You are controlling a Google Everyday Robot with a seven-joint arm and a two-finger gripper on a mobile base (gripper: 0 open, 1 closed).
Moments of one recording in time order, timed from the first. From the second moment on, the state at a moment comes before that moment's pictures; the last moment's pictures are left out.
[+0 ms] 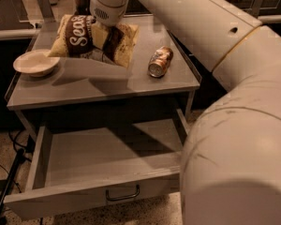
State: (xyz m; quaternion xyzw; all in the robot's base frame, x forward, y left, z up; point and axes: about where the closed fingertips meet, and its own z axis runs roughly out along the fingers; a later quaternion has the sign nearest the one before) arm 0.707 0.084 0.960 -0.55 0.79 -0.02 0.27
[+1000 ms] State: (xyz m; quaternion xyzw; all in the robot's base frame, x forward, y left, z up) arm 0.728 0.090 0.953 -0.52 0.81 0.01 0.27
